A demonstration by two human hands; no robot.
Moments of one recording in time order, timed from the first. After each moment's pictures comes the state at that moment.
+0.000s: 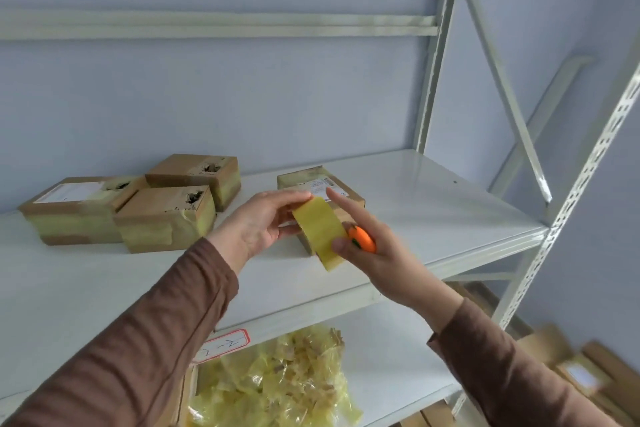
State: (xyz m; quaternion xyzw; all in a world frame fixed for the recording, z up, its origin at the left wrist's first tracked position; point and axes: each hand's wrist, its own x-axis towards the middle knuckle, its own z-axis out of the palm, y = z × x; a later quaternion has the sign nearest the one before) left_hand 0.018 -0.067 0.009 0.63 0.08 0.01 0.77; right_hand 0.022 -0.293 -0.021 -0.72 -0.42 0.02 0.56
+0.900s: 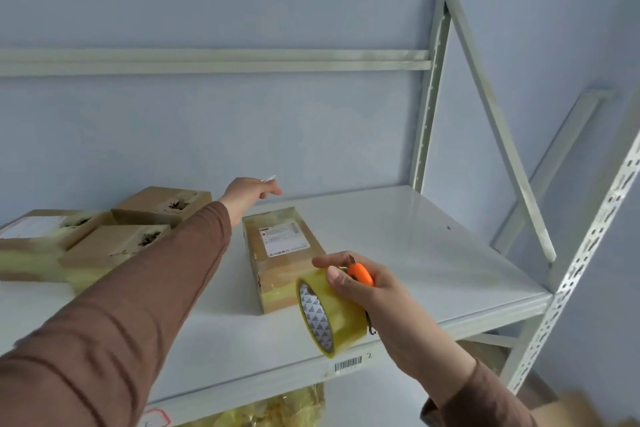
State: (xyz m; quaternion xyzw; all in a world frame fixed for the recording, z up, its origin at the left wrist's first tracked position) left_hand 0.180 -0.040 0.036 0.82 0.21 0.15 0.51; right_hand 0.079 -0.351 0.002 -0.66 -0.26 0.22 0.67
